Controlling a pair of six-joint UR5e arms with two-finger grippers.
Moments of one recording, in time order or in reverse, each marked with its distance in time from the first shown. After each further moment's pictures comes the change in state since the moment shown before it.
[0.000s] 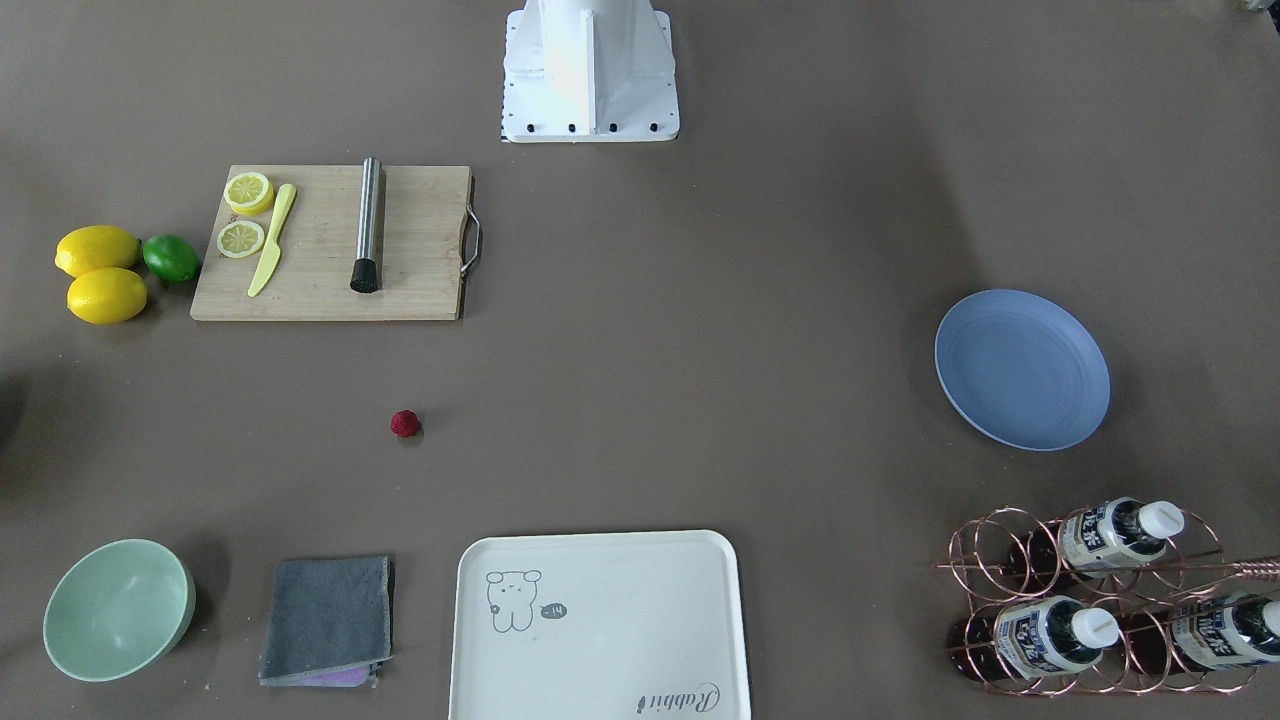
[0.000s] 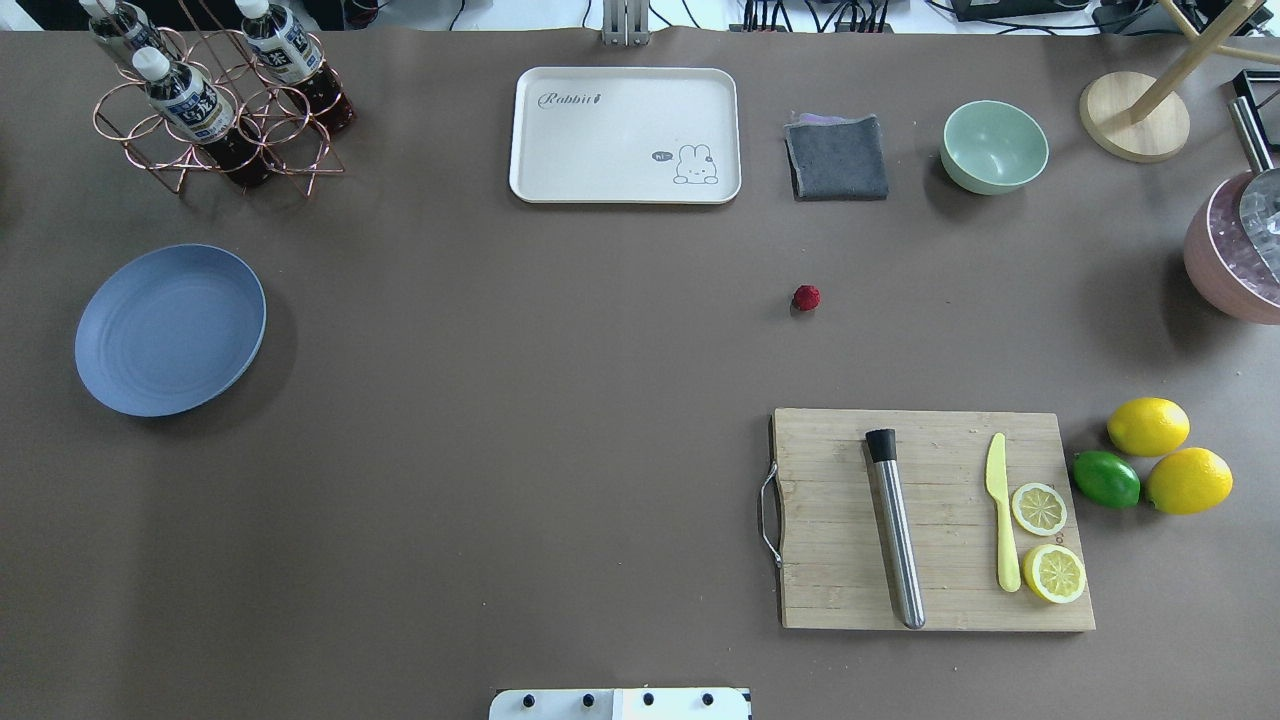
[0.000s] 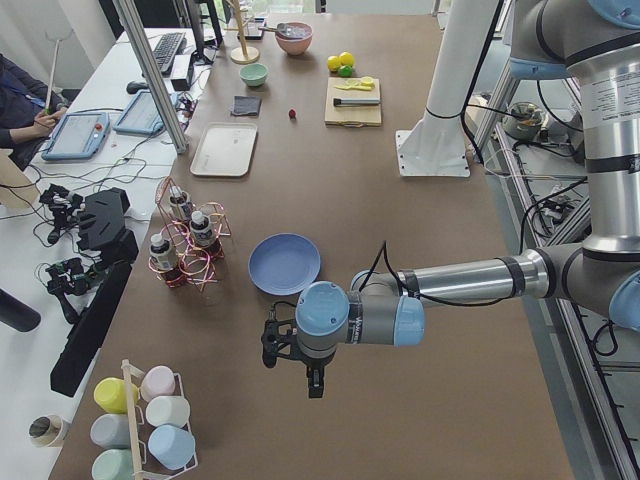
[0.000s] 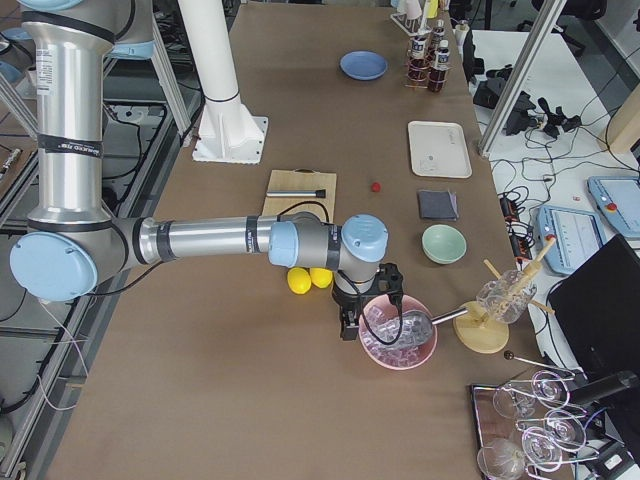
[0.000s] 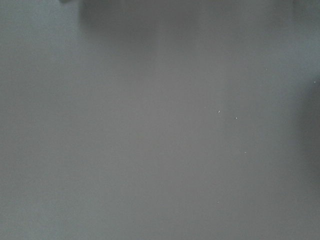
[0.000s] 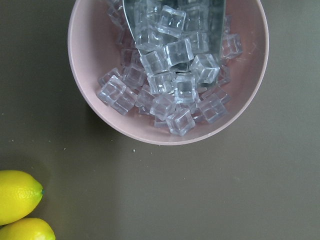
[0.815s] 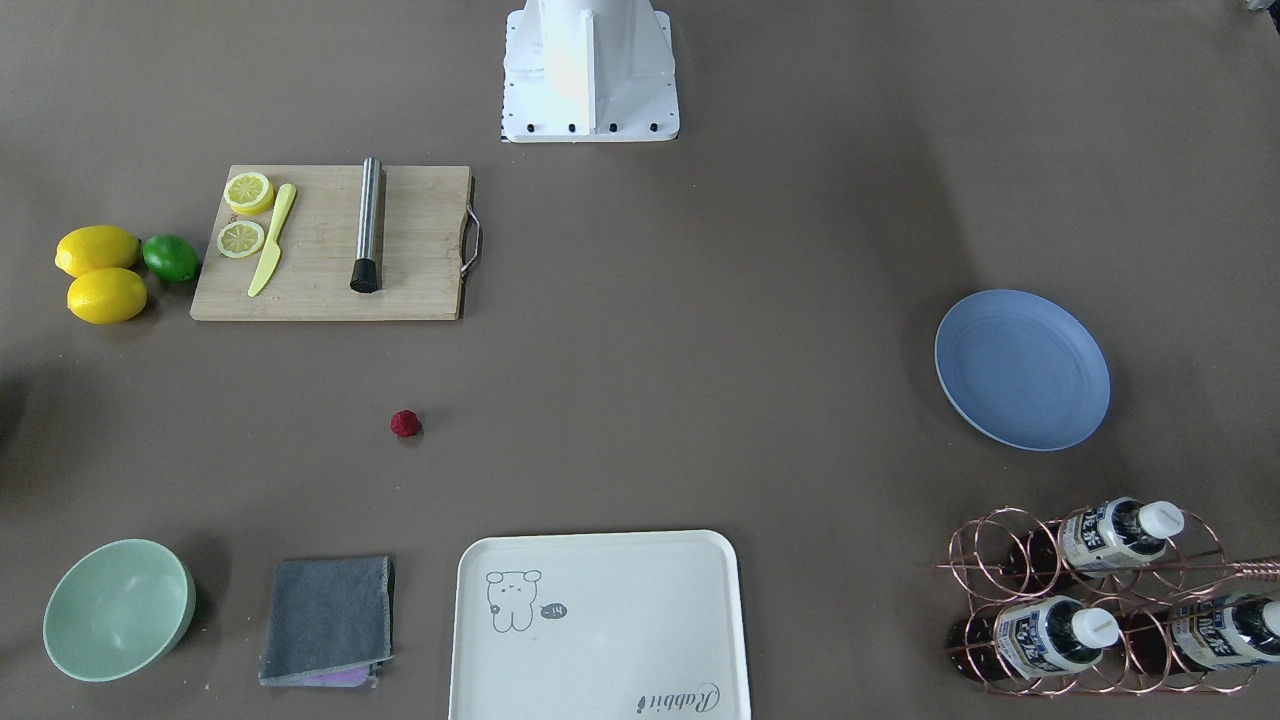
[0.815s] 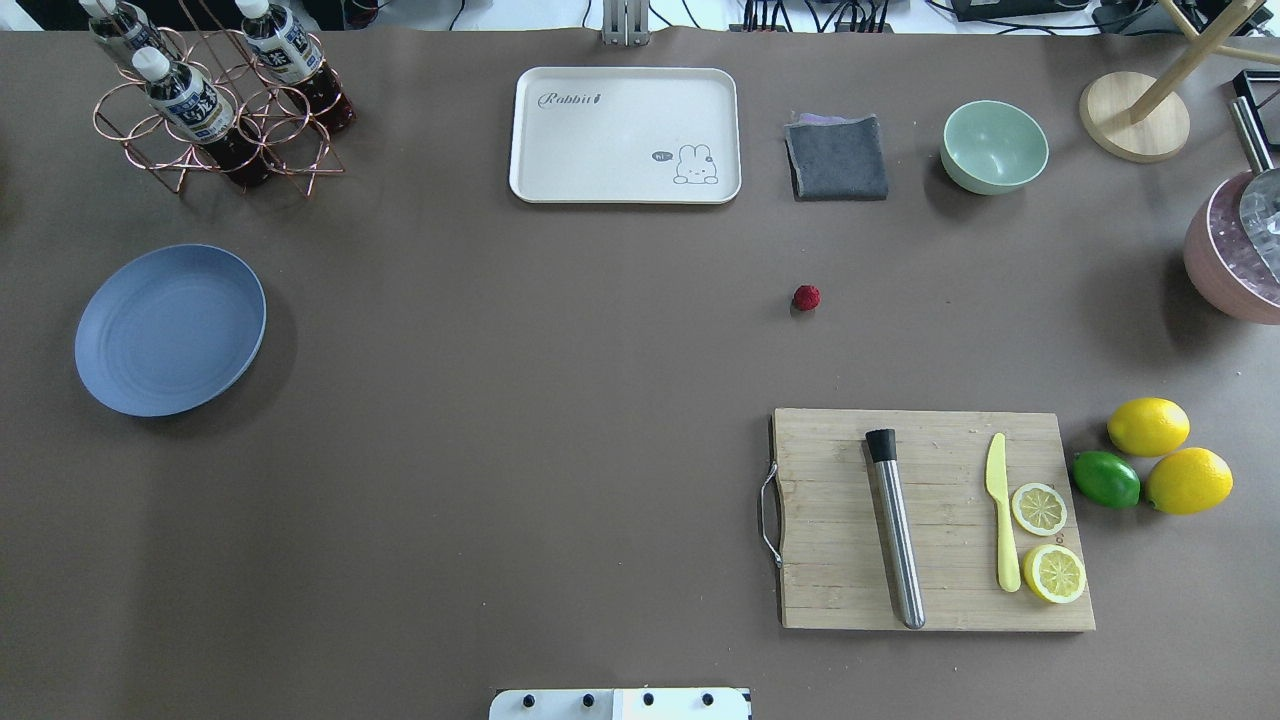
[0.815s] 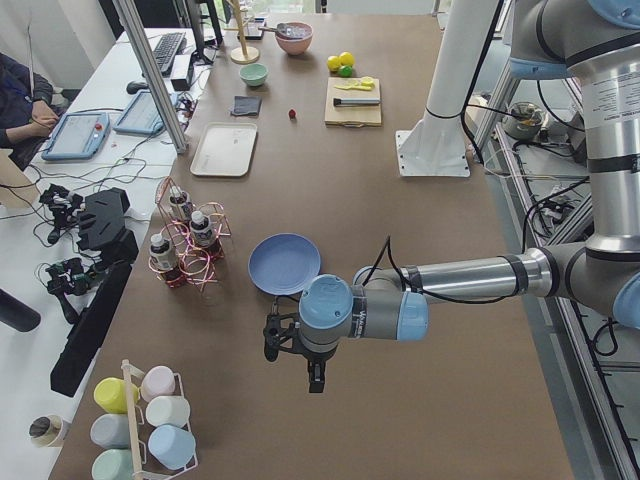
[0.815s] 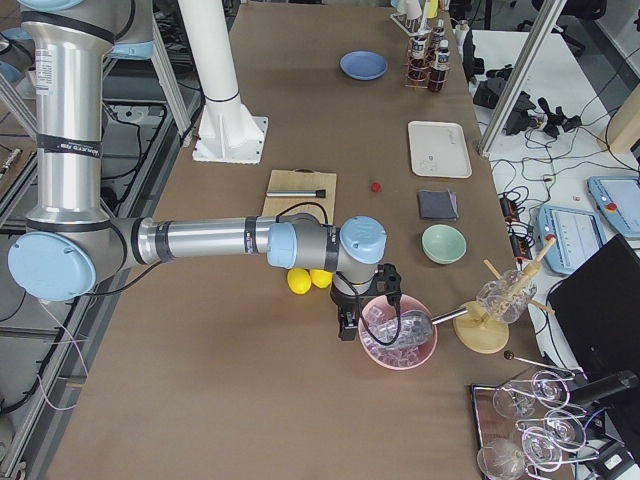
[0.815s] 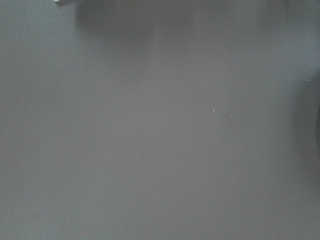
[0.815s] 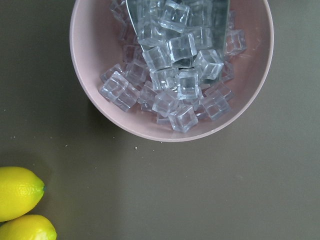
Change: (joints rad) left arm -0.001 0.011 -0.033 0.001 0.003 0.000; right arm -0.001 -0.007 0.000 0.003 0.008 -0.007
